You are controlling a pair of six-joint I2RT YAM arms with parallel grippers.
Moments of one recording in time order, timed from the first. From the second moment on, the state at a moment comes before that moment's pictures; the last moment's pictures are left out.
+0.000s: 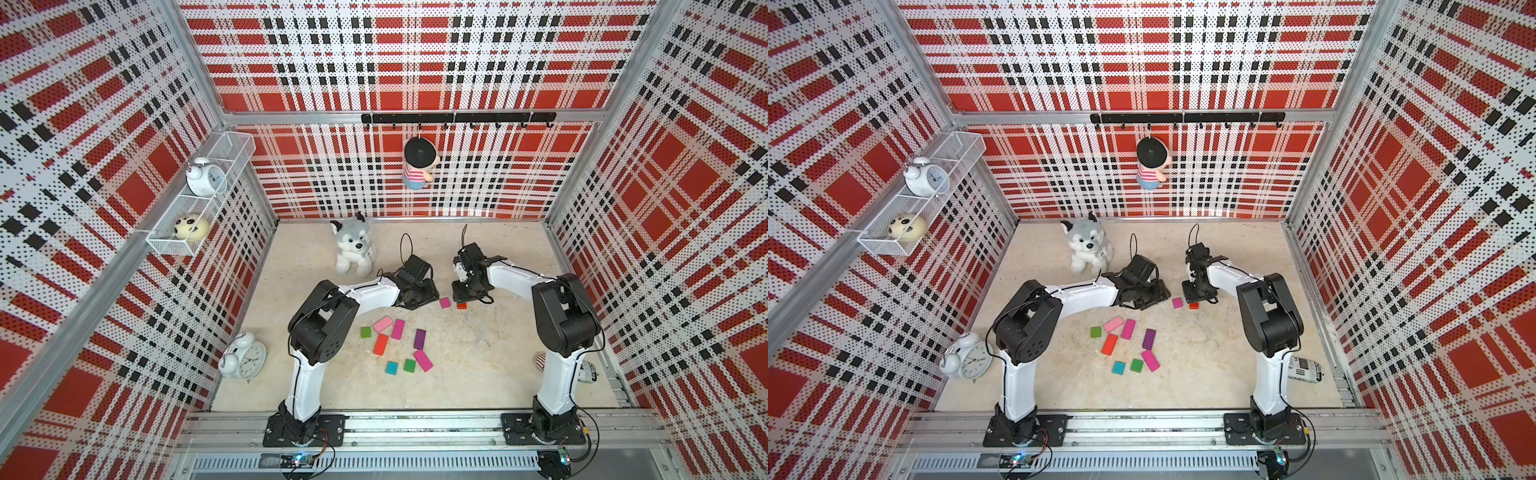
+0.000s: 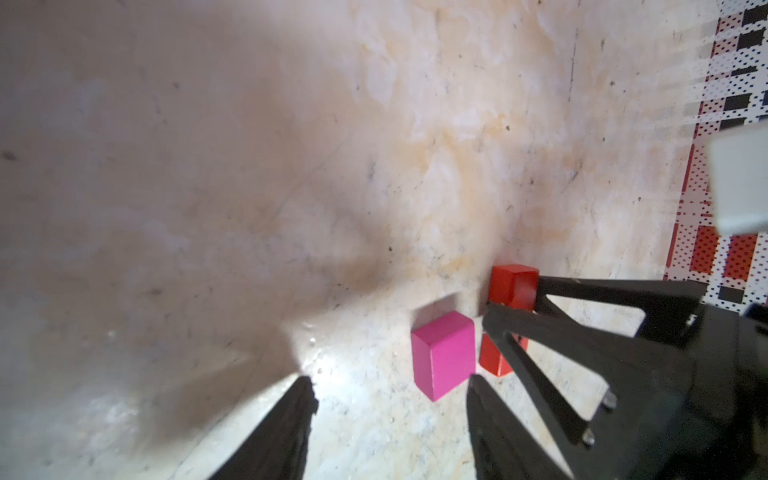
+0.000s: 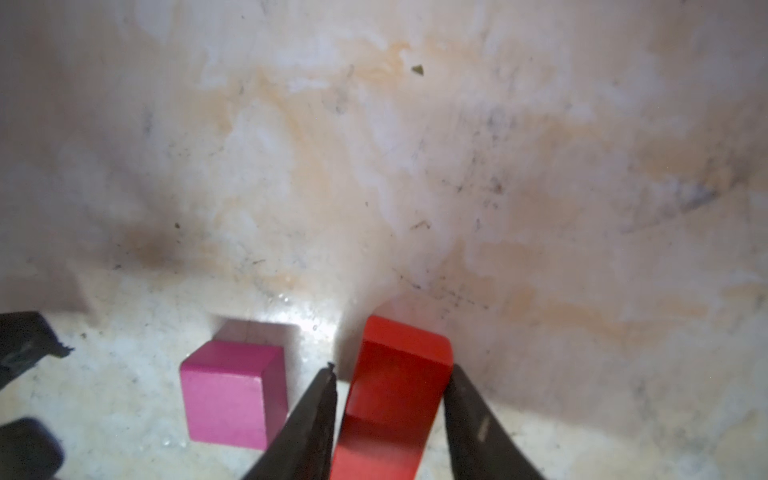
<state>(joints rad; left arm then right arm) -0.69 2.03 1.34 -0.24 0.18 -0.94 0.35 1.96 1.32 -0.63 -0.09 0.16</state>
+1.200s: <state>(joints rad) -0.68 2.05 1.38 -0.15 0.18 -0.73 0.31 1.86 1.22 -0.61 -0.07 1.49</state>
